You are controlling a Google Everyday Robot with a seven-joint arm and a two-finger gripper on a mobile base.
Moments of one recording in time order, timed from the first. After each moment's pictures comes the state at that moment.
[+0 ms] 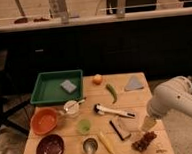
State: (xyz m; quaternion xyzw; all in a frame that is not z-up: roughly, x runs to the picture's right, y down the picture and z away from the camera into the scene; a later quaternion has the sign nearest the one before) arm 0.247 0.205 0.705 -0.29 0.02 0.25 0.92
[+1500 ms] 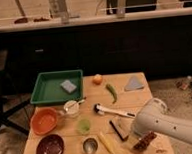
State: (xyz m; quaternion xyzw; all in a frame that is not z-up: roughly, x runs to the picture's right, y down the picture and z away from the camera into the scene) arm 0.177 0.297 0.749 -0.30 0.04 0.32 0.90
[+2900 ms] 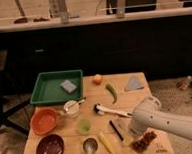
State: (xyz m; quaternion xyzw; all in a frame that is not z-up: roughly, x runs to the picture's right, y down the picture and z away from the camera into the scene) arm 0.171 0.307 0.758 -0.34 0.10 0.41 0.84
